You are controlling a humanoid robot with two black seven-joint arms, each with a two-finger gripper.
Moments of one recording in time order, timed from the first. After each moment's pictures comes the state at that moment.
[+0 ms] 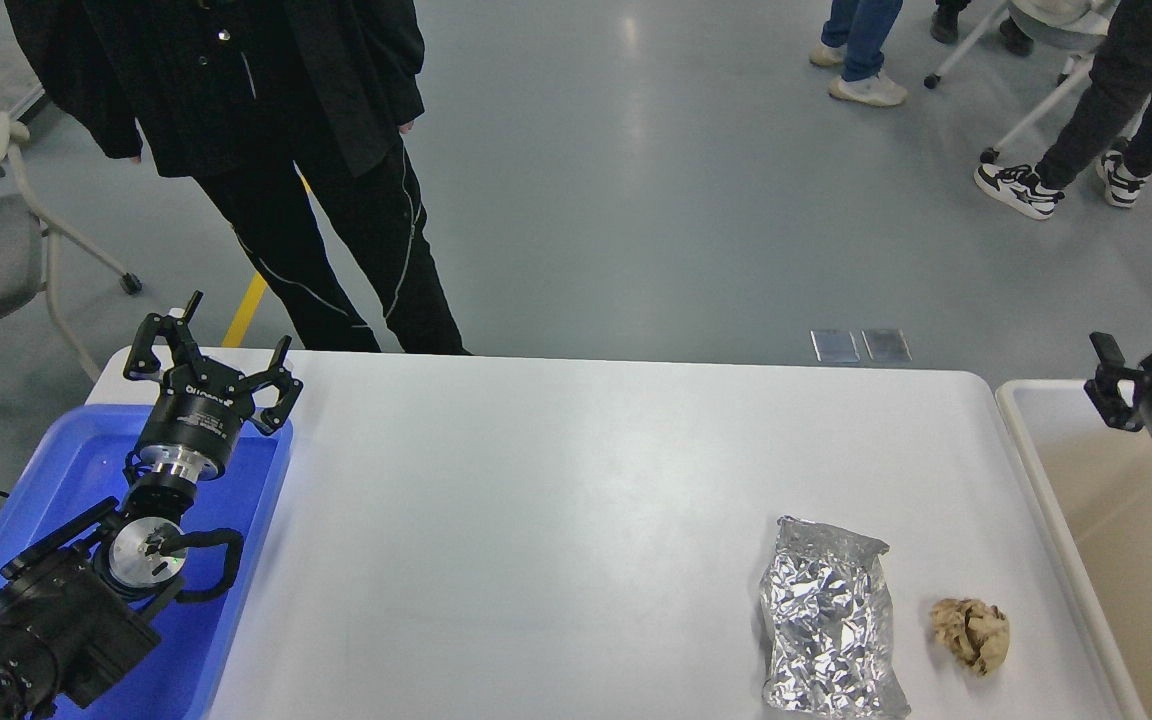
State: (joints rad) left arm -0.58 0.33 -0.75 -0.45 -0.16 -0.63 -0.53; right arm 0.53 -0.62 0.88 0.69 -0.31 0.13 0.47
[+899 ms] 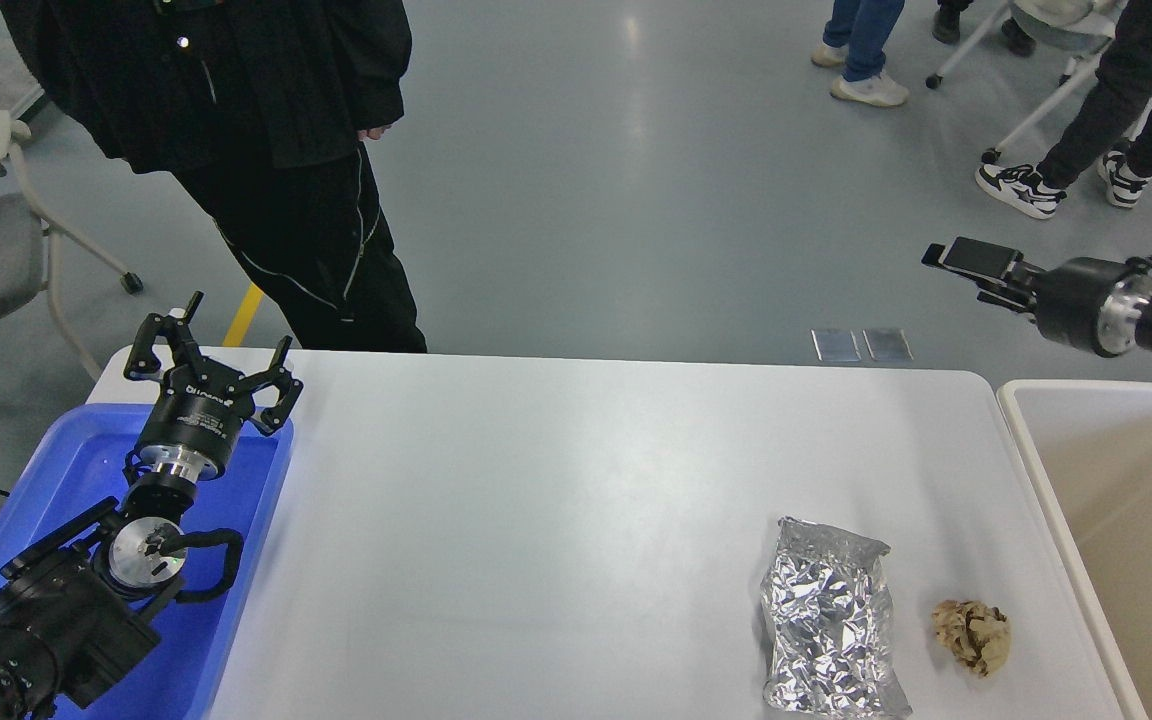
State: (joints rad) left arm -0.58 0.33 -0.75 -0.45 -0.16 -0.63 -0.53; right arm 1.28 -0.66 -0.35 0.68 -0.77 0.14 0.48
